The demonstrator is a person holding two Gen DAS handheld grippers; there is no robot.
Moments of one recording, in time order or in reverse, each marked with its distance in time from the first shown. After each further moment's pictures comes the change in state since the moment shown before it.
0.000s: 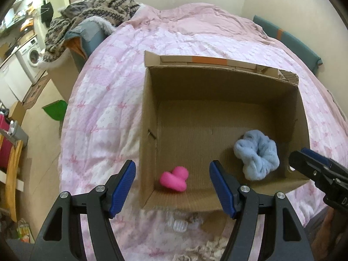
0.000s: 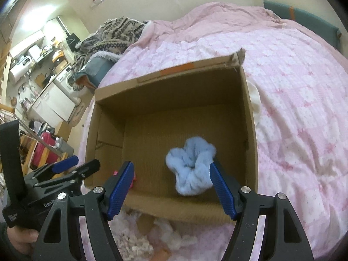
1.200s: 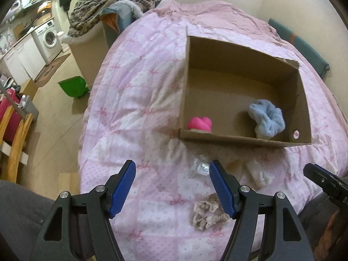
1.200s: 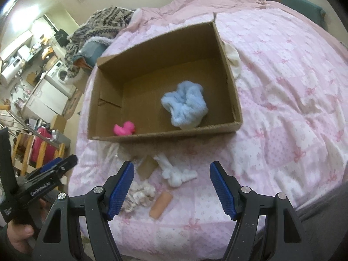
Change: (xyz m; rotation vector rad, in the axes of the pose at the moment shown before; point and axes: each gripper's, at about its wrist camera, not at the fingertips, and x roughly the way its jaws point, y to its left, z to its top) left arm -0.049 0.040 -0.084 -0.104 0.042 0.056; right arm -0.036 -0.001 -0.075 0.064 0.095 -0.055
